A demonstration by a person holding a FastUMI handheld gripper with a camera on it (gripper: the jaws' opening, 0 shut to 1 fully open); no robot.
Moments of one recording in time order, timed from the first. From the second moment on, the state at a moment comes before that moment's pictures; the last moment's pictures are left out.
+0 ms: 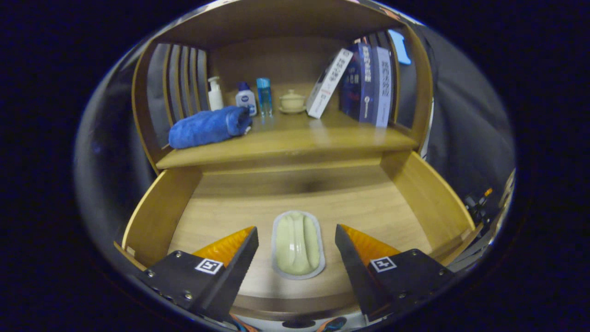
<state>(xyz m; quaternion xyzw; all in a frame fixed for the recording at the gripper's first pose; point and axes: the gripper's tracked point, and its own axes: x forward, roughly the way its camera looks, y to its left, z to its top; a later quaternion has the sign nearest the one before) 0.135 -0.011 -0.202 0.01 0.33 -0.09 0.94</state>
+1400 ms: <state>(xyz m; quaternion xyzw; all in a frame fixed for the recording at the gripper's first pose) 0.160 -0.001 -0.059 0.07 0.16 -0.08 0.98</state>
